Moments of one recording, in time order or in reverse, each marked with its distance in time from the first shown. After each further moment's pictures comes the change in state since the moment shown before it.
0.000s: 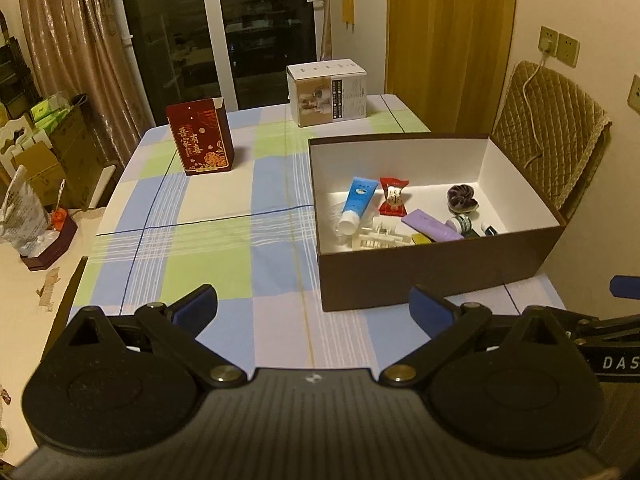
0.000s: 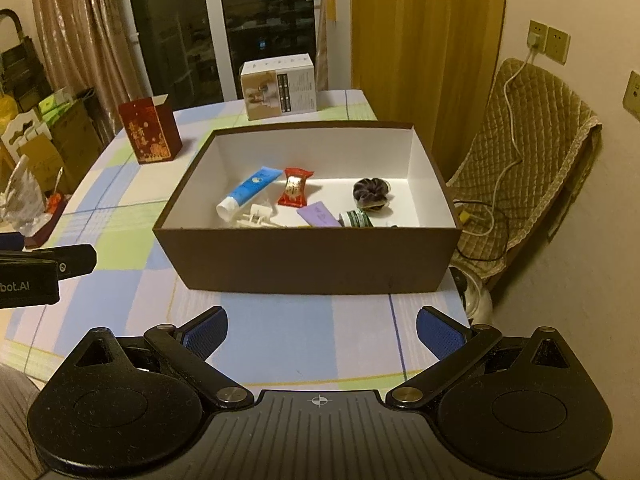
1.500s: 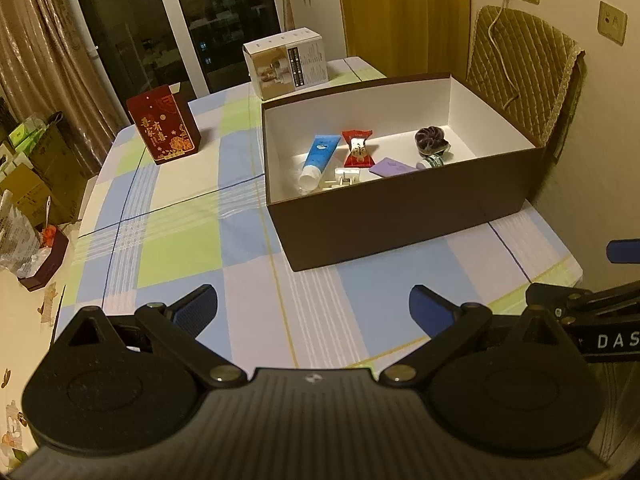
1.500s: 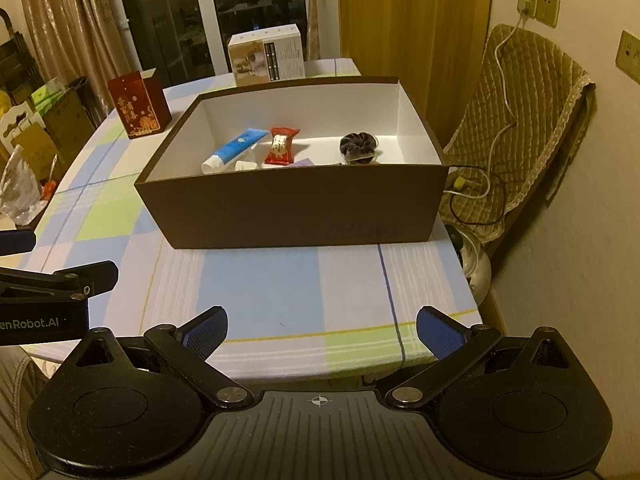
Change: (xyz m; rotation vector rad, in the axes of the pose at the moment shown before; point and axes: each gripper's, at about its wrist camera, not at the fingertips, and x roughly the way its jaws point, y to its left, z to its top) left arm 0.018 -0.044 -0.039 0.142 0.054 -0.009; right arm 0.010 -0.018 -0.036 0.037 0.063 0.000
